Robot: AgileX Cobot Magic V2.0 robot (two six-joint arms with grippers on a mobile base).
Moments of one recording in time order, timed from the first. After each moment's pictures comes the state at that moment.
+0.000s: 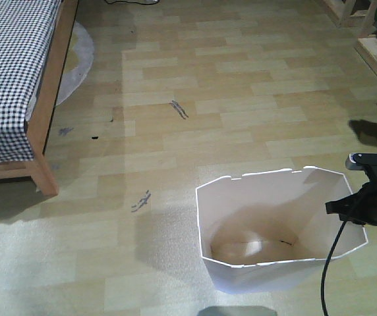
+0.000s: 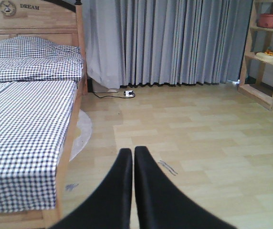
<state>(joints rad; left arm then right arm) 0.01 -0.02 0.03 -0.01 0.14 -0.05 -0.30 1.93 -0.69 1.07 0.28 -1.34</state>
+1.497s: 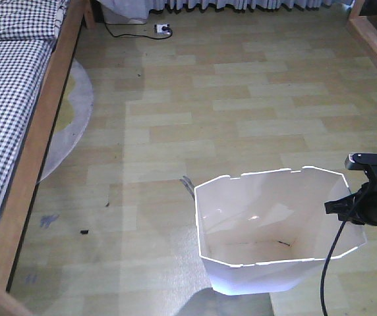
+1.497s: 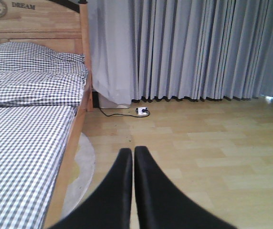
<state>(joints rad) 0.01 -0.02 0.03 -0.01 0.14 -0.05 -0.30 1.93 -0.69 1.07 0.29 -1.34</state>
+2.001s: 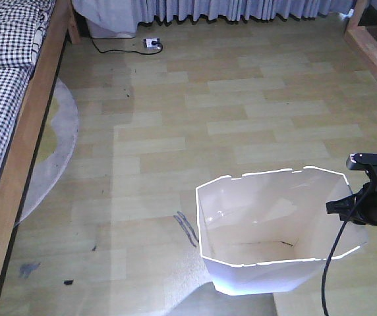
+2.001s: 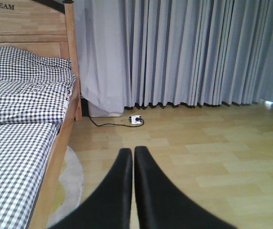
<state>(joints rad) 0.01 -0.02 0.03 -0.01 0.14 -0.05 -0.30 1.93 -0.69 1.07 0.29 -1.34</state>
